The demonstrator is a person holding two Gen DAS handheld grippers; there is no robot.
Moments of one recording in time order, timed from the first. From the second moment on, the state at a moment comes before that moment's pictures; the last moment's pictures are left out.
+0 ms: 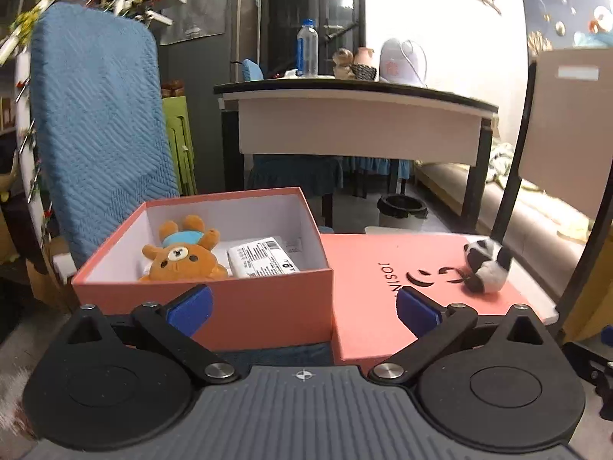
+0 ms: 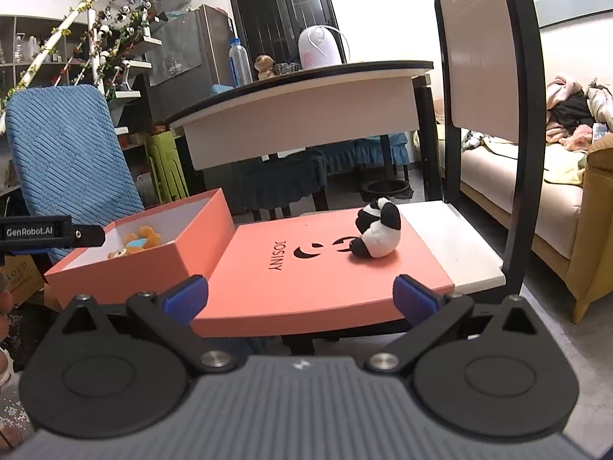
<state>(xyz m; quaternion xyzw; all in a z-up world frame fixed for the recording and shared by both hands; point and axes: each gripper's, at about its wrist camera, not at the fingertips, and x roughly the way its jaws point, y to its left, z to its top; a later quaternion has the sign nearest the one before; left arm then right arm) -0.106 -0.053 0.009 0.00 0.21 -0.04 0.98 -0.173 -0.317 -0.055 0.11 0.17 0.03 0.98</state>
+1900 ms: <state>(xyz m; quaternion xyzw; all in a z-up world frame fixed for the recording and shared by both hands) 0.095 -0.051 0.006 0.04 0.19 -0.07 0.98 0.076 -0.376 -0.063 0.07 0.23 -0.03 0.97</state>
